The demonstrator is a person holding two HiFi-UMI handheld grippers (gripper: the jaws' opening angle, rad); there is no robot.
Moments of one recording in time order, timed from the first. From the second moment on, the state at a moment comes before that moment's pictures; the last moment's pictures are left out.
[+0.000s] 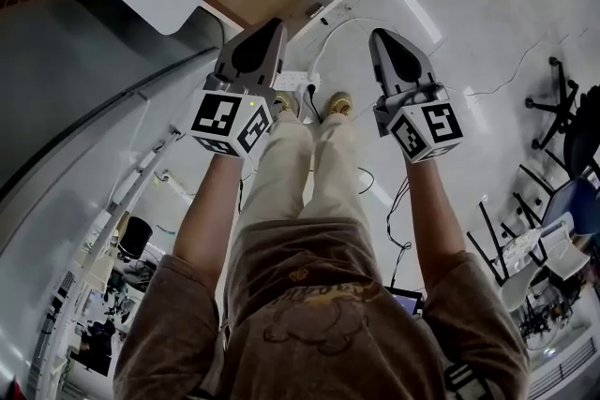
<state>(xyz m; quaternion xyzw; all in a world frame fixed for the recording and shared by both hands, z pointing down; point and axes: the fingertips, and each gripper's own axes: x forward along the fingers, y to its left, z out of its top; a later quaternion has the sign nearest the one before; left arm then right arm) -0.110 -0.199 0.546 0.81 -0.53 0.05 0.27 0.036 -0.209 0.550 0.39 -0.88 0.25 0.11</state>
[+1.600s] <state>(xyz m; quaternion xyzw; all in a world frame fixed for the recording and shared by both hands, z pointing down) -0.096 -0.263 0.608 0.82 -0.49 0.12 0.28 0.065 -0.192 0.551 0.43 -0.86 0.26 0.10</state>
